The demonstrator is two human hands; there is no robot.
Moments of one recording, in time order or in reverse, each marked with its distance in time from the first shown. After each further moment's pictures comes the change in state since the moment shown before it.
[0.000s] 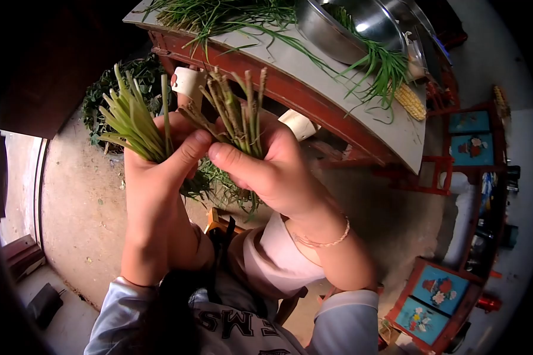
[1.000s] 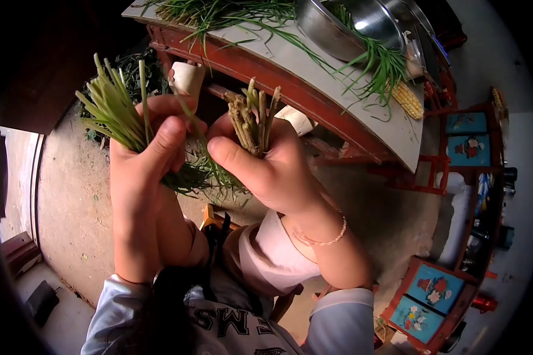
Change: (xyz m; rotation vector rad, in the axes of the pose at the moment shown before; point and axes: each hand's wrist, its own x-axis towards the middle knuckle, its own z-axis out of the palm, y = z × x) left_hand 0.000 0.005 -0.008 0.033 0.046 -0.023; right_hand -0.004 -0.007 0.000 -0.200 0.066 -0.039
